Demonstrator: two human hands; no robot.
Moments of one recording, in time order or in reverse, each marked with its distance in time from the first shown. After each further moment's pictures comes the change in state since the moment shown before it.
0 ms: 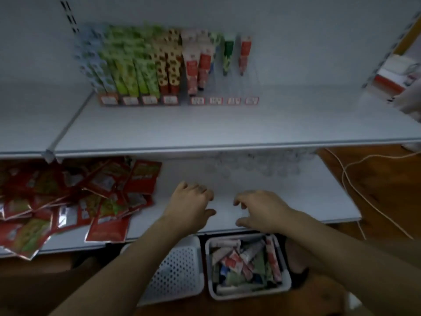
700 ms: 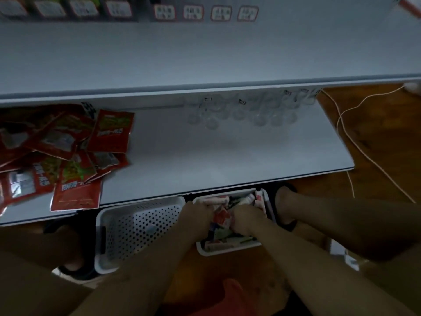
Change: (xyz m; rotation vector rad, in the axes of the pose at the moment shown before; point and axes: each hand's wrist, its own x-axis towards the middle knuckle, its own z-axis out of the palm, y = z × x) left_hand -0.011 0.057 0.187 -0.016 -0.535 0.116; right_hand 0.038 0.030 0.198 0.148 -0.492 0.307
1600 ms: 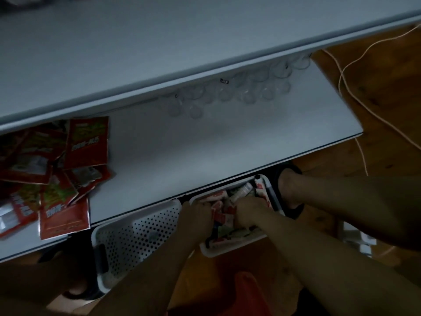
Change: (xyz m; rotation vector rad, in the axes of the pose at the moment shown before) left_hand 0.025 0.000 0.024 -0.005 -0.004 -0.045; right_hand 0.022 0.017 0.000 0.132 -0.121 0.008
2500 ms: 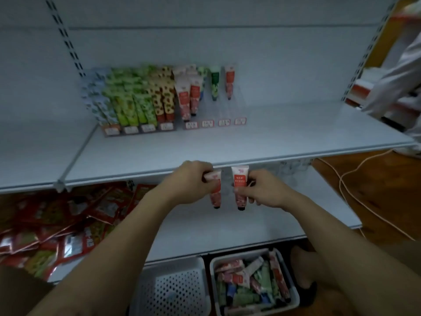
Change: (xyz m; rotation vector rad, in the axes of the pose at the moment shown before) left_hand -0.139 -0.060 -0.292 -0.437 0.557 0.017; right_hand -0.198 -0.053 -0.163 0.556 0.722 -0.550
